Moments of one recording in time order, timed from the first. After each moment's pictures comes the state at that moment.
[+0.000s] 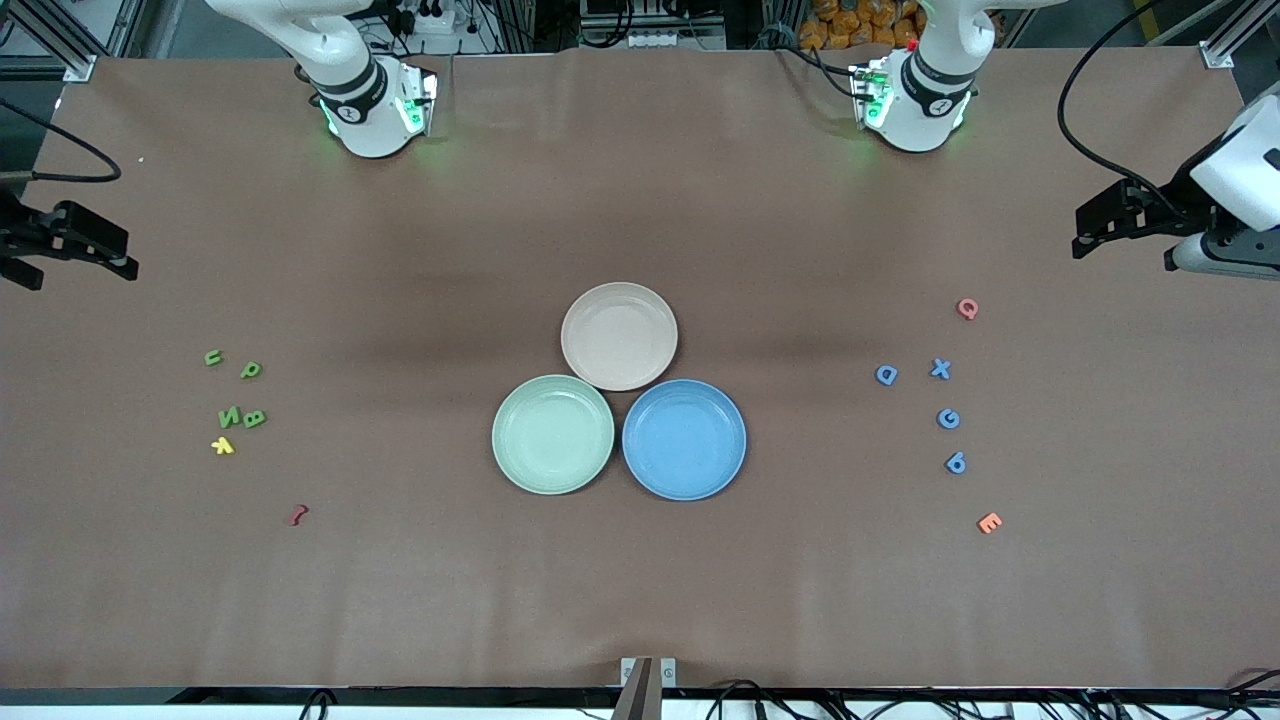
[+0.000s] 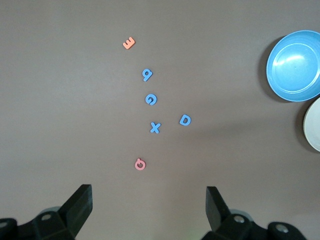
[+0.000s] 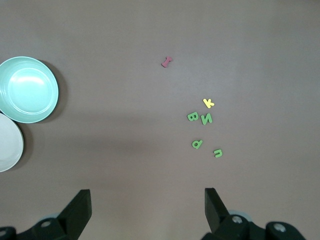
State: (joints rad) left arm -0.03 -0.02 -0.04 -1.59 -0.02 1.56 0.07; right arm 0.05 0.05 -0.10 -1.46 0.00 1.51 -0.15
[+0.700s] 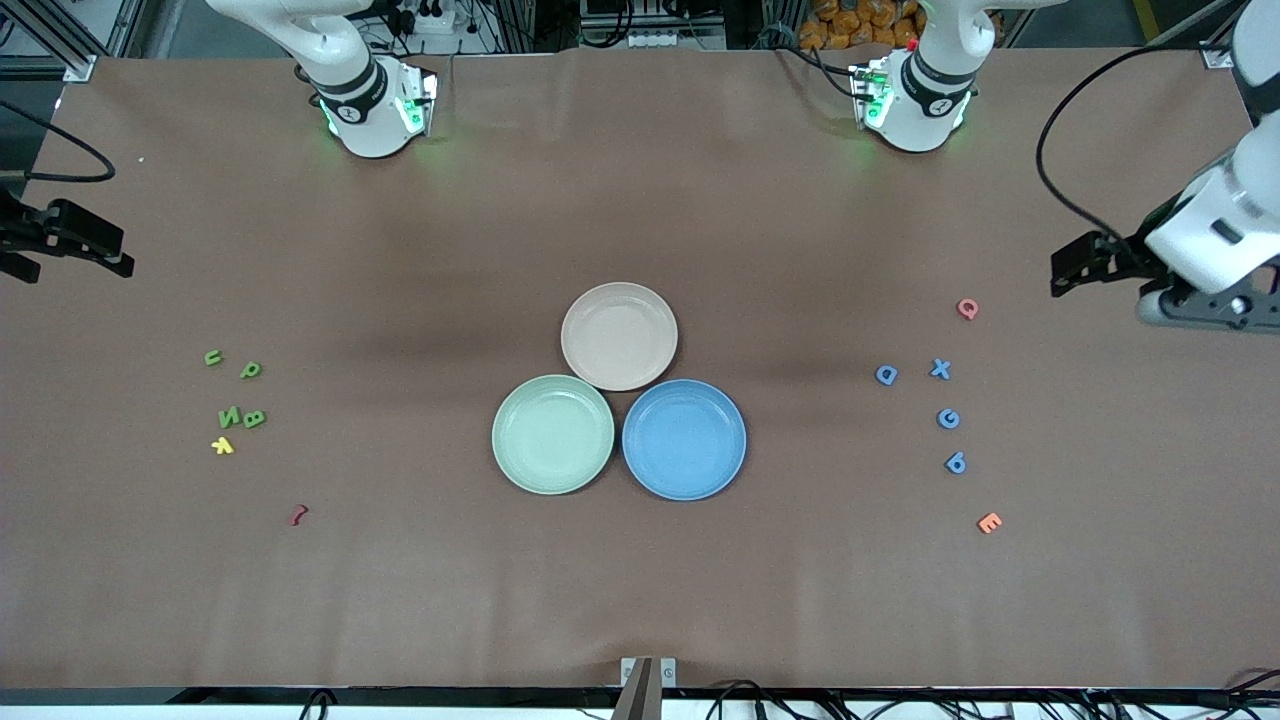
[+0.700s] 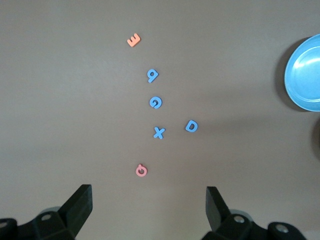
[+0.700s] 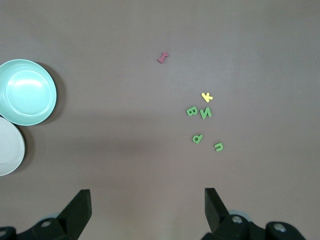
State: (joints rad) left arm -0.04 0.07 -0.06 -1.60 0.02 1.62 0.01; right arm 0.04 0.05 -0.10 -1.46 0.00 1.49 -0.11
